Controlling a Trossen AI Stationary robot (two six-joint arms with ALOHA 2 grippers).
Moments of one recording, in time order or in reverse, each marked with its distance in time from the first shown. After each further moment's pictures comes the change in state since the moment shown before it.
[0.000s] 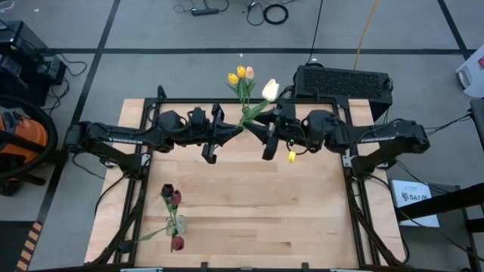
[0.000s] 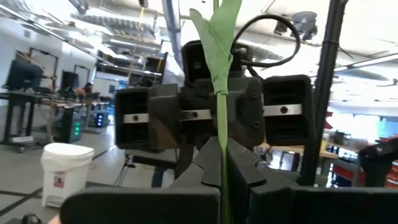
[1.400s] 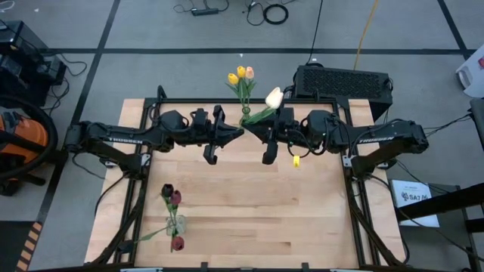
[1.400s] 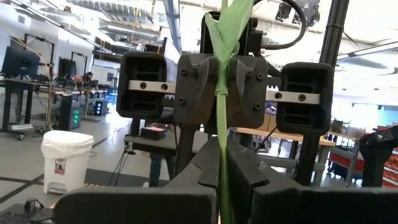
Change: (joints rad) left arm 0.002 0.000 0.000 -0.056 0.025 0.000; right arm -0.006 0.017 0.003 0.057 -0.080 -0.142
